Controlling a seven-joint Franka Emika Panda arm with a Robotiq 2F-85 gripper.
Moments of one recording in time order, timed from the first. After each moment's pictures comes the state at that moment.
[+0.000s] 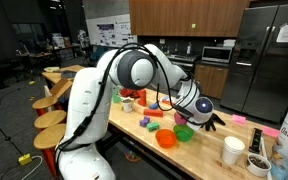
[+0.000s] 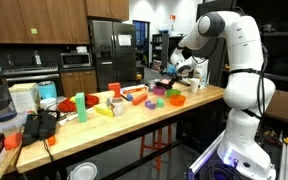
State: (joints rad) arm -0.22 0.34 -0.19 -2.08 1.46 2.76 0.97
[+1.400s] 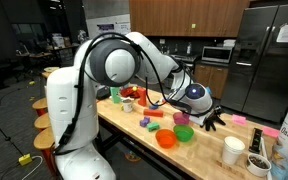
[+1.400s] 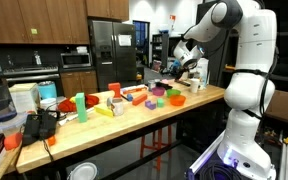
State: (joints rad) arm -0.20 0.12 -0.21 -2.23 1.29 3.07 1.01
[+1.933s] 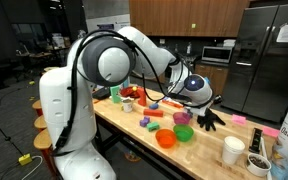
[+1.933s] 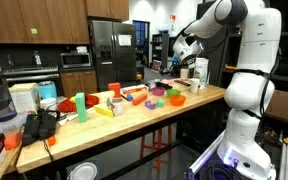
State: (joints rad) arm -0.19 0.07 -0.20 -2.20 1.27 3.07 0.98
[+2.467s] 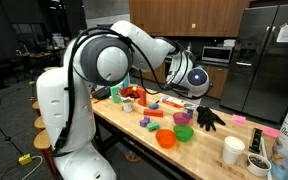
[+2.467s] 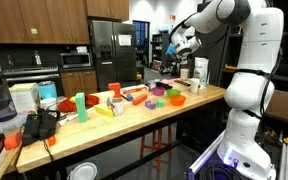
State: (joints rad) arm -0.18 0.05 -0.16 -2.09 1.44 2.84 0.85
